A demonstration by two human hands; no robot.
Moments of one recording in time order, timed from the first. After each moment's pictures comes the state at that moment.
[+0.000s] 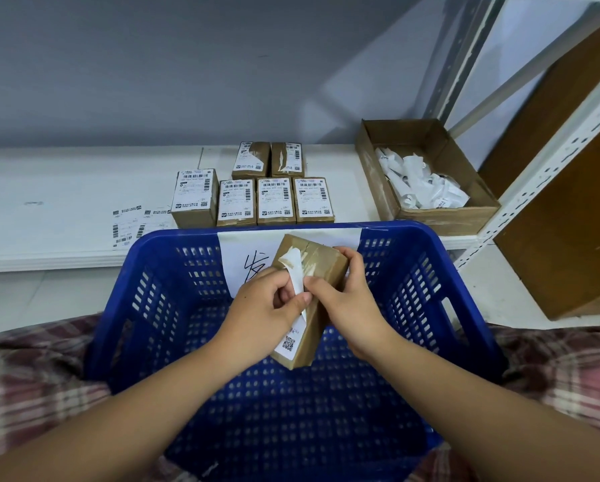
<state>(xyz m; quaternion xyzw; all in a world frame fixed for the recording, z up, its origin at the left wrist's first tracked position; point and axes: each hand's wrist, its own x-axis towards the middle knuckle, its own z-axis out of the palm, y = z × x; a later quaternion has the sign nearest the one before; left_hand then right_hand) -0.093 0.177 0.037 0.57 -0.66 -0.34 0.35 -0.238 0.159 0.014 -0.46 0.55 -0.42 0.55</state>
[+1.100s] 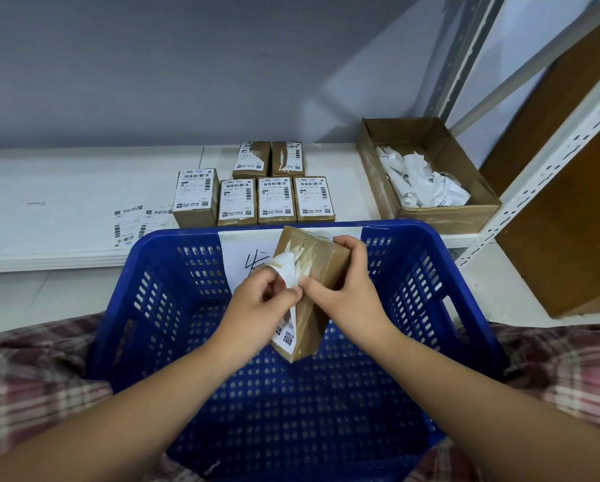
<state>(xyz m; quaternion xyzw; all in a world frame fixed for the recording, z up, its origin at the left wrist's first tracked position) -0.093 0.180 0.044 0.56 -0.52 -0.49 0.41 -0.240 0.165 0.033 -0.55 0.55 -0.42 0.46</state>
